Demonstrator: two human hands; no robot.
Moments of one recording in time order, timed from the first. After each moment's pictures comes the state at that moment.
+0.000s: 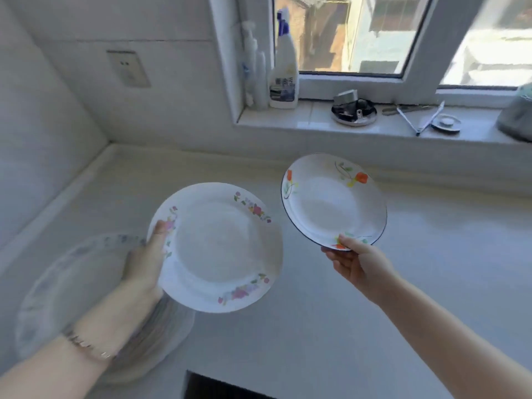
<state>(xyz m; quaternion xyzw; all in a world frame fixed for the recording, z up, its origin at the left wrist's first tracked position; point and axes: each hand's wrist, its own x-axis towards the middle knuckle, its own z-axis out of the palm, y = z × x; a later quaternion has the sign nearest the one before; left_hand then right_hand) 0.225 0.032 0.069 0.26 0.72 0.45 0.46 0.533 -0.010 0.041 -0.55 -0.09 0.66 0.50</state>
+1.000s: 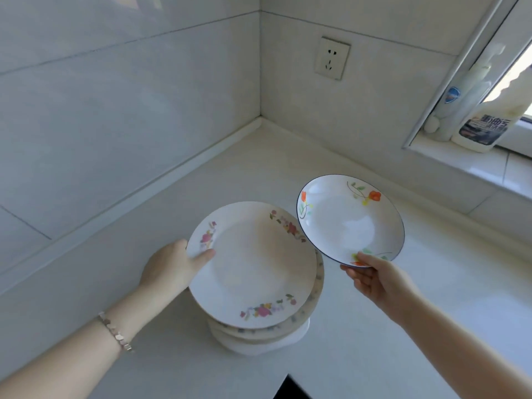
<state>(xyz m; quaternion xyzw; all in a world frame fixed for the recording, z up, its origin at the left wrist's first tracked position) -0.016 -0.017 0.040 0.42 0.88 0.12 0.19 0.296 0.069 0.043 -0.58 -0.21 0.72 0.32</state>
